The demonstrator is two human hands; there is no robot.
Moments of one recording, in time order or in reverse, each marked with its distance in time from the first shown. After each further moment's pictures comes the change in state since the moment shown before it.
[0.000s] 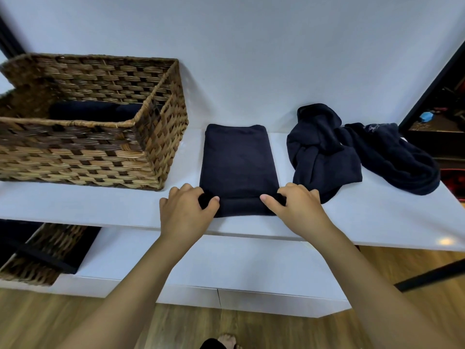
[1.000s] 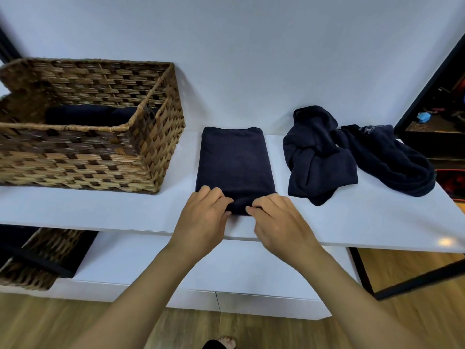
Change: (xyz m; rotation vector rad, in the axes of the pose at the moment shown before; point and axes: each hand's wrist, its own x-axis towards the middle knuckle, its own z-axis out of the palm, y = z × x) left_hand -0.007 0.006 0.024 0.073 0.186 0.673; right_hand -0.019 0.006 0.036 -0.217 0.490 -0.726
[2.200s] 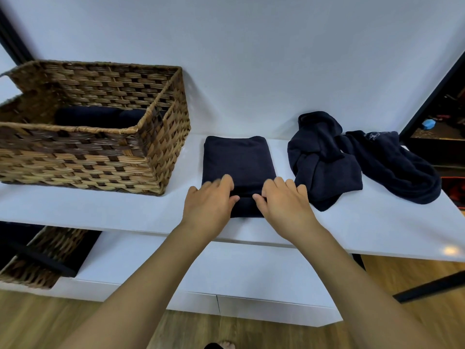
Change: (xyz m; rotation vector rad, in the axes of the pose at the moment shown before) left_hand 0.044 0.008 -0.019 0.074 -0.263 -0.328; right_hand 0.048 0.011 0.000 -0.167 -0.346 0.458
